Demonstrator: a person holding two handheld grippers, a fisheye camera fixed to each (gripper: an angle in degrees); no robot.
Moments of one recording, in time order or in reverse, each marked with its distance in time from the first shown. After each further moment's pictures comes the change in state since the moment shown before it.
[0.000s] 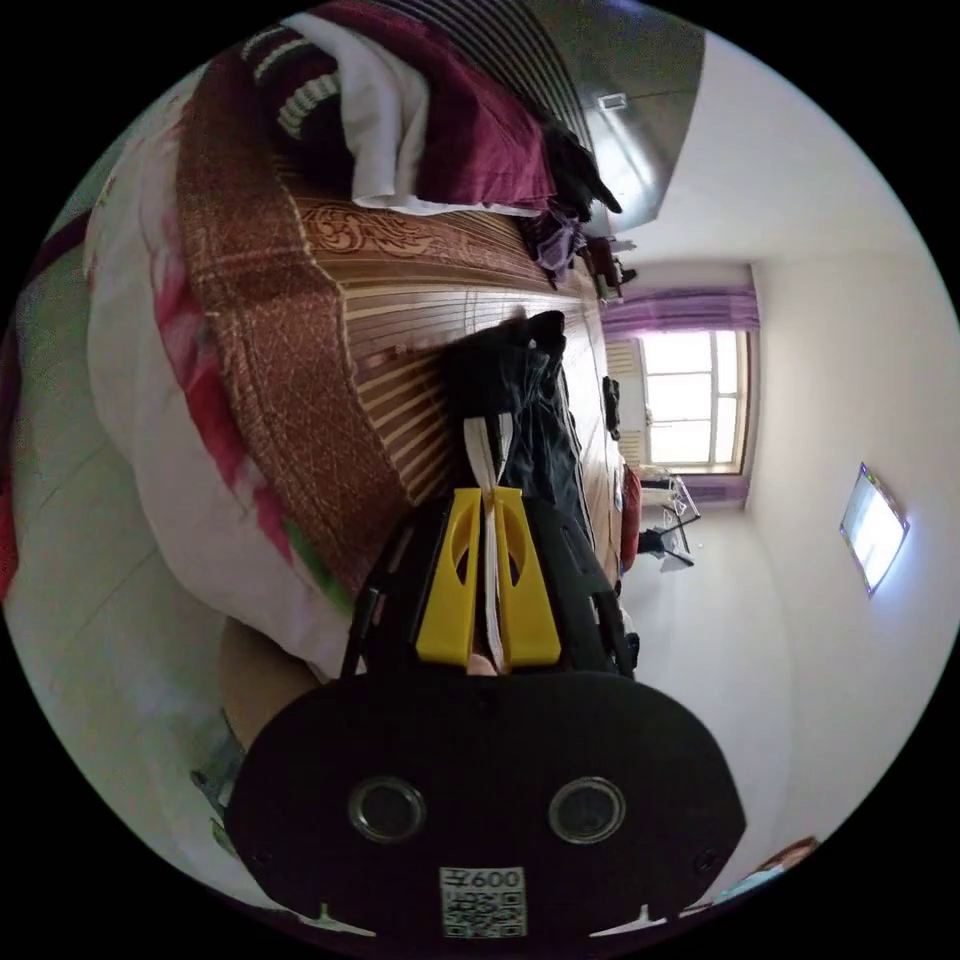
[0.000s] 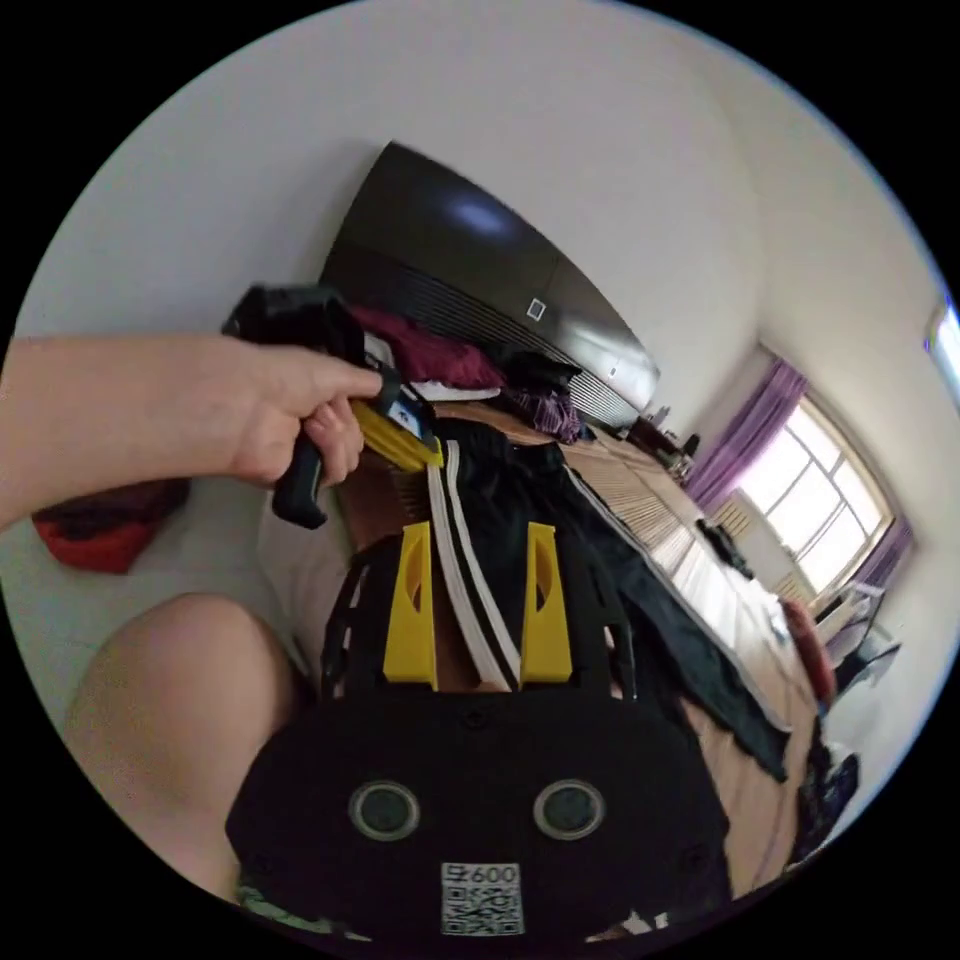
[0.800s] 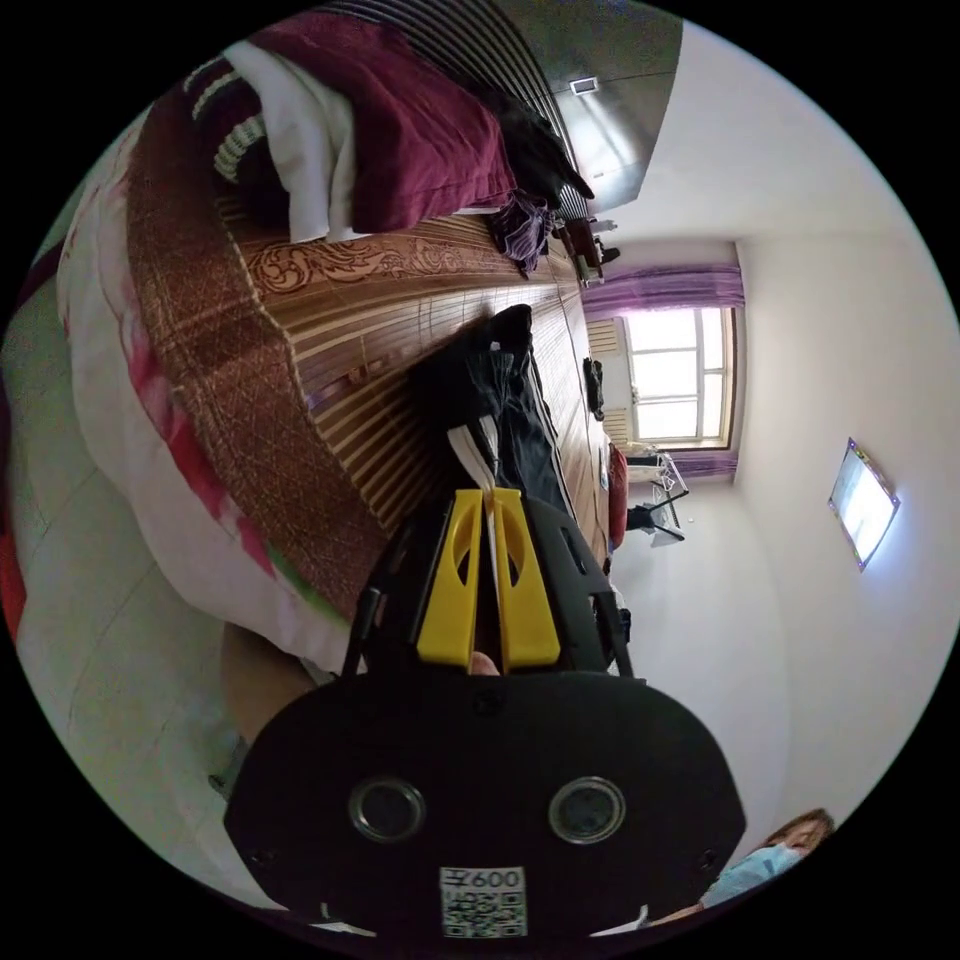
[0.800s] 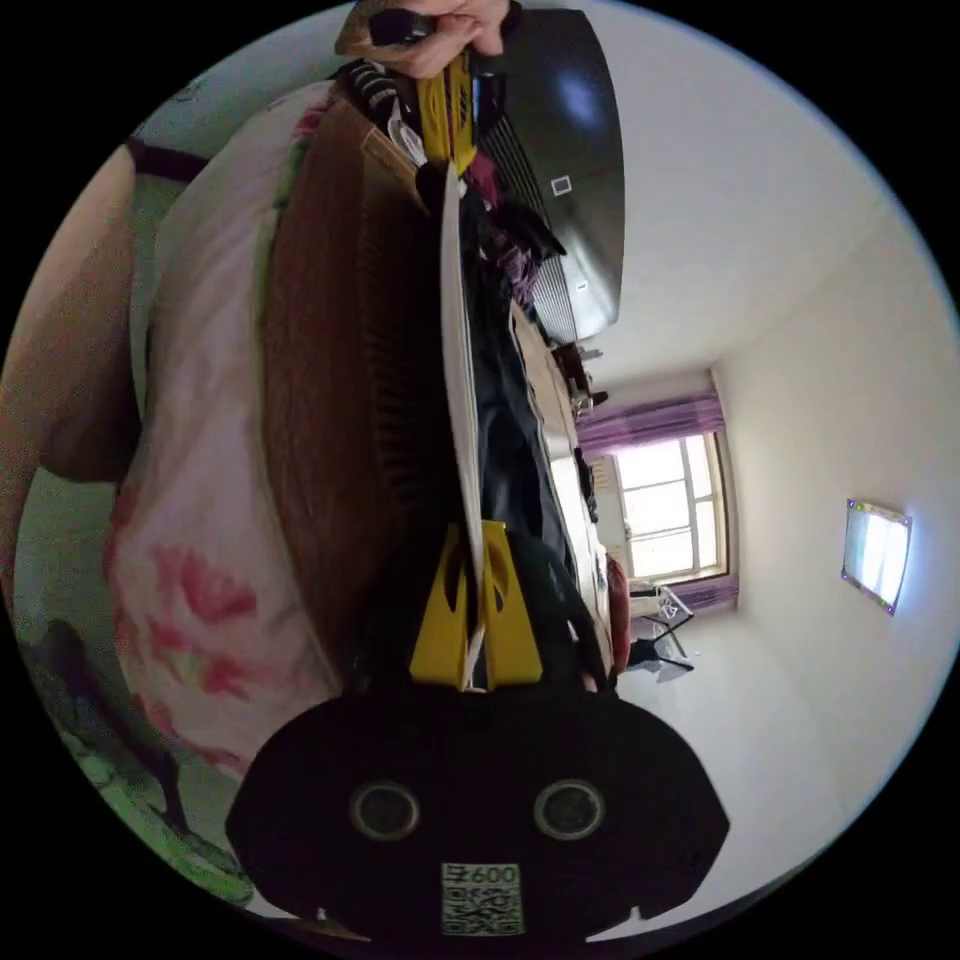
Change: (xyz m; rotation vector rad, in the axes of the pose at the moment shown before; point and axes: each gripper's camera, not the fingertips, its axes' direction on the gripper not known) left arm 0.133 0.125 -0.027 -0.095 0.043 0.041; right arm -0.046 0.147 0.053 -0.391 0.342 -0.285
